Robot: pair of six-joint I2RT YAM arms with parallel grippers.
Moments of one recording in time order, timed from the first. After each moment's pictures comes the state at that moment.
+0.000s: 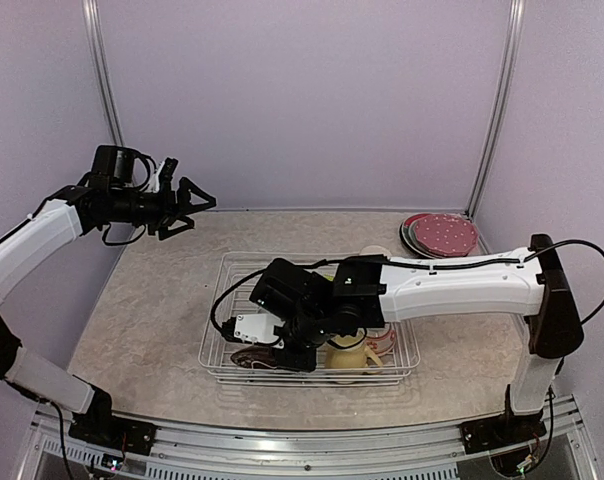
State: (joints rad) left arm -0.25 1.36 1.25 -0.48 0.62 -0.51; right arm 1.30 1.88 1.58 -0.71 0.11 -0.30
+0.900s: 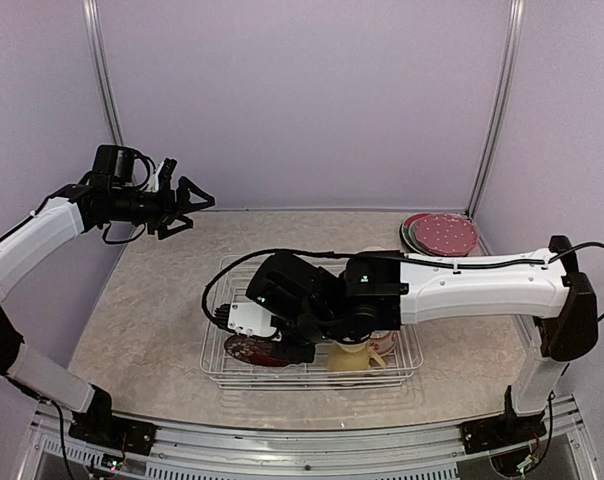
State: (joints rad) left arm -0.23 1.38 1.27 -0.48 0.63 -0.51; right arm 1.35 1.84 1.64 -0.72 0.33 -0.36
